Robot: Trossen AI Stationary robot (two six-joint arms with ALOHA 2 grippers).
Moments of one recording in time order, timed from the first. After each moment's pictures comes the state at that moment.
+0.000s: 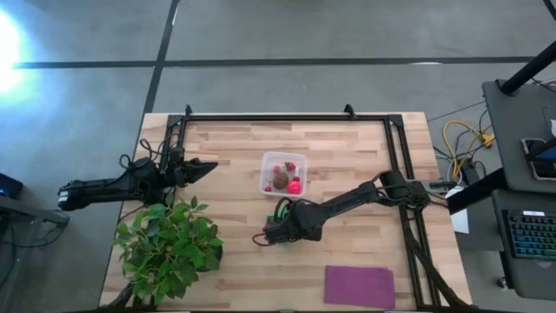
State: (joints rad) left arm 0.11 0.16 0.11 0.18 -0.11 -0.96; right arm 0.30 2.22 1.73 -0.92 0.15 1.98
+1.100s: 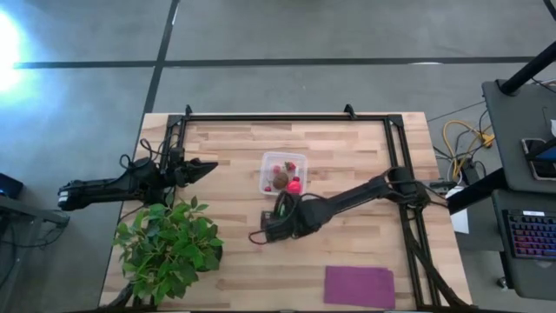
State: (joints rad) left arm 0.11 0.16 0.11 0.18 -0.11 -0.96; right arm 0.29 2.13 1.82 -0.96 0.35 1.83
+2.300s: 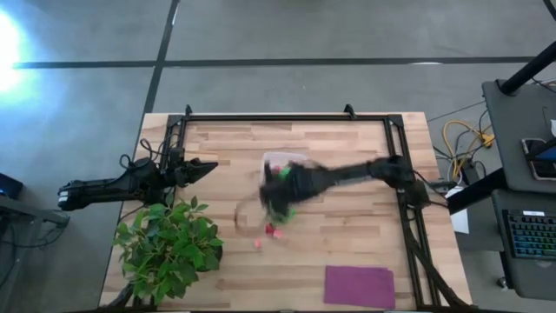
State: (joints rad) left arm 0.11 0.16 0.11 0.18 -0.11 -0.96; right arm 0.16 2.12 1.97 -1.18 0.32 0.51
